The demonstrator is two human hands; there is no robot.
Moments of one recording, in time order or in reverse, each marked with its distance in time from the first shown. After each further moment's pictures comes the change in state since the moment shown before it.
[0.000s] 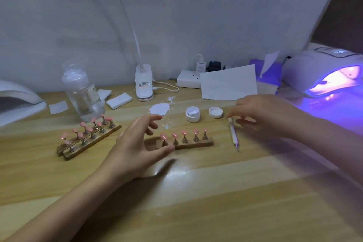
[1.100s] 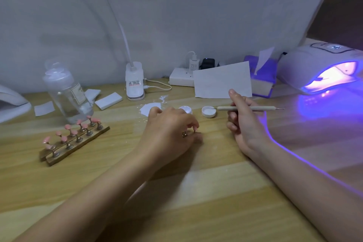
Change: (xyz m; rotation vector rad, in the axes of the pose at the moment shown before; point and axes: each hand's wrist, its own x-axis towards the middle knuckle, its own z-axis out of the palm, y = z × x) left_hand 0.051 0.035 0.052 0.385 -0.050 0.248; right_hand 0.025 -0.044 0.038 1.937 0.847 0.811
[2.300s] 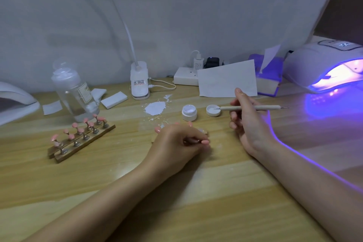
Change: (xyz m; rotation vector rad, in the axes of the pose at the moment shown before) left_hand -0.027 0.011 0.004 -0.645 -0.007 -0.131; right_hand -0.004 0.001 0.003 -0.086 -0.016 -0.006
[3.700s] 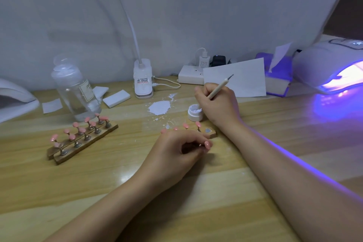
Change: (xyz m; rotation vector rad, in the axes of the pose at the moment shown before) left_hand -0.009 -0.009 -0.010 -0.113 -0.052 0.024; right_hand 0.036 0.032 0.051 -0.838 -0.126 -0.501
